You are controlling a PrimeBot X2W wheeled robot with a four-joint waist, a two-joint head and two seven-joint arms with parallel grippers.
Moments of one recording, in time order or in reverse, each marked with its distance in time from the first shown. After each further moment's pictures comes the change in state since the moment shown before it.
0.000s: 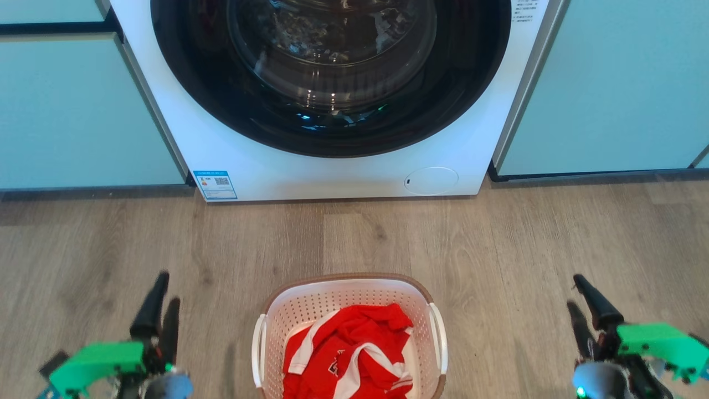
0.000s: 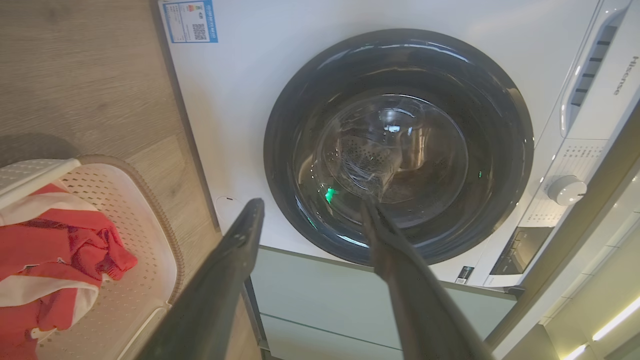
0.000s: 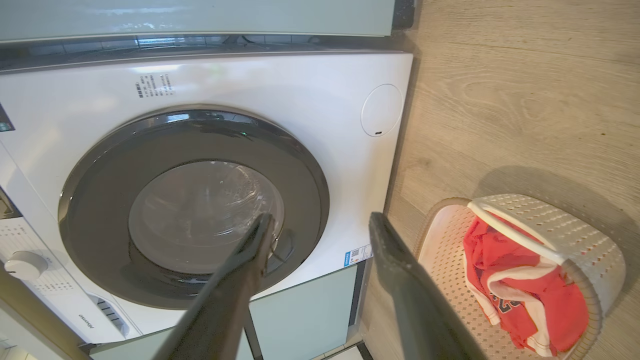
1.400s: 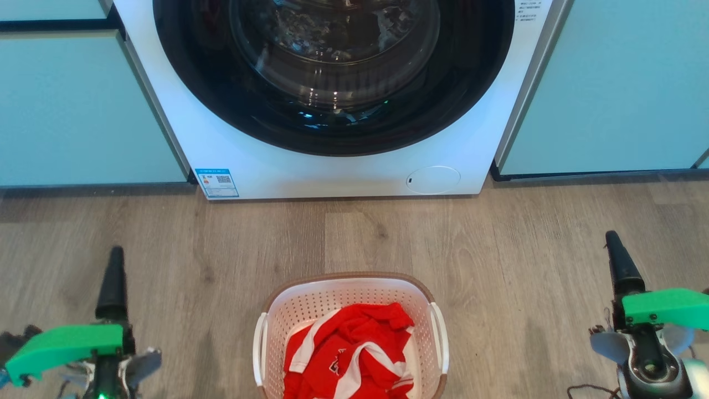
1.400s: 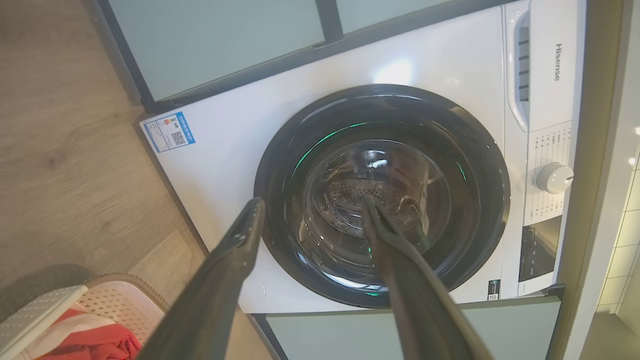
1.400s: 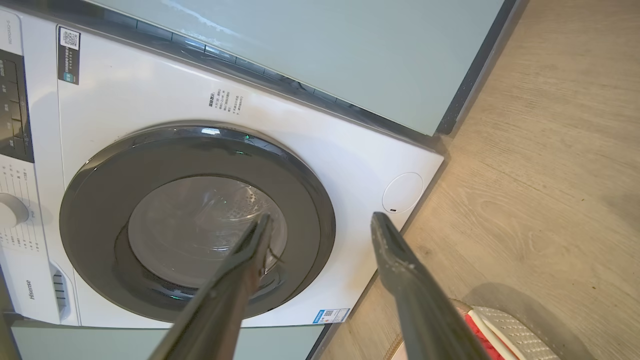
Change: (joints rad) left arm -0.004 -0.007 0.089 -0.116 0.281 0.000 -0.117; right arm -0.034 0.000 -0.033 -0.120 -0.344 0.000 -0.116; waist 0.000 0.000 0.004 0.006
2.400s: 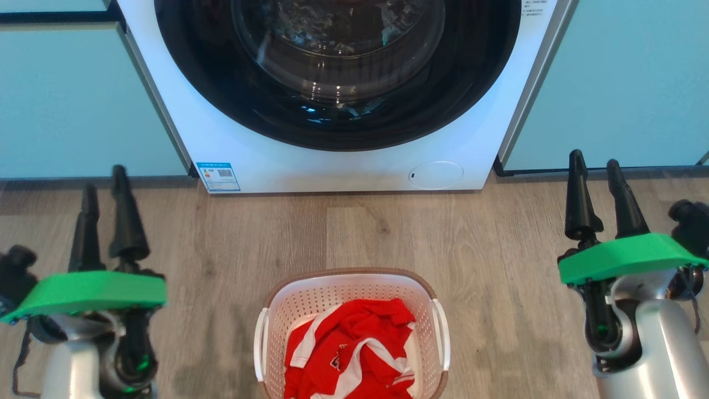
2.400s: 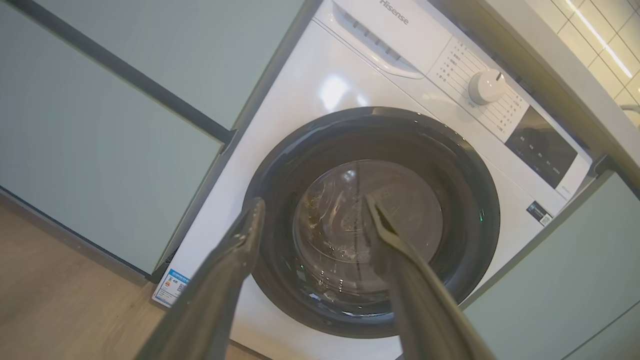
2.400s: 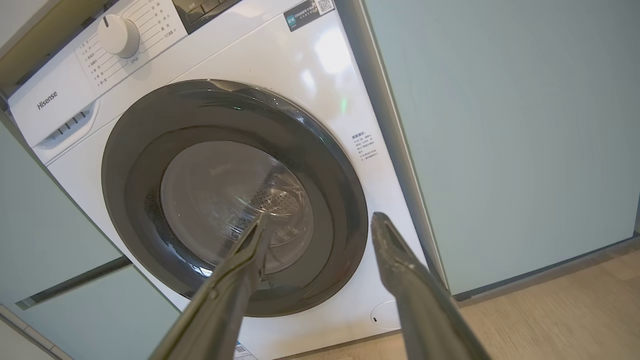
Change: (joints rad) left arm -0.035 0.000 -0.085 -0.344 0.626 0.125 -0.085; right arm -0.078 -0.002 0.158 -0.233 -0.716 0.000 -0.083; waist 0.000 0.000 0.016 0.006
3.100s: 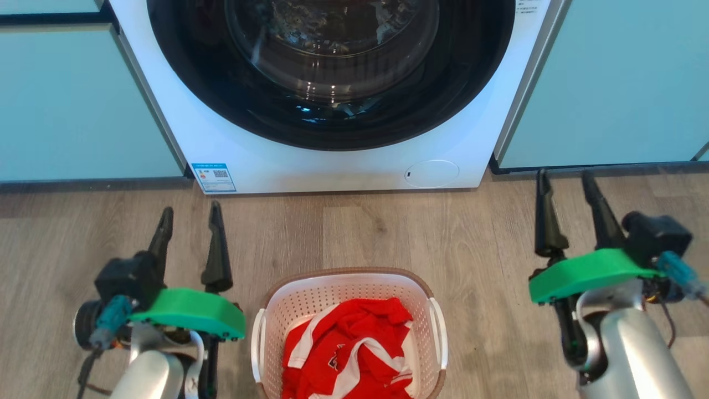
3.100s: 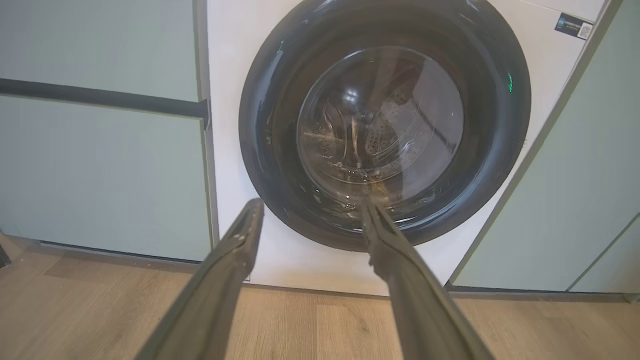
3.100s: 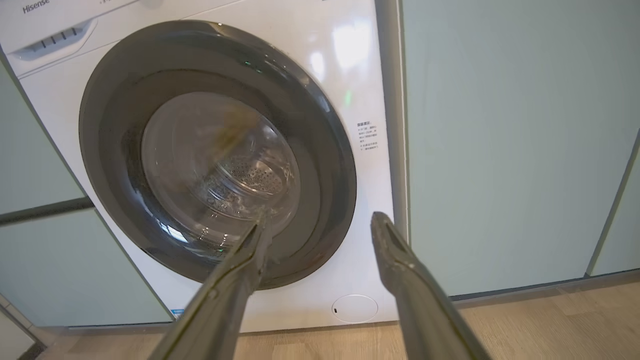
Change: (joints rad) left arm 0.004 0.171 -0.391 0.052 0.289 0.254 -0.055; right arm 0.003 -0.002 0.066 0.055 -0.232 0.000 -0.058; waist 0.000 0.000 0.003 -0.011
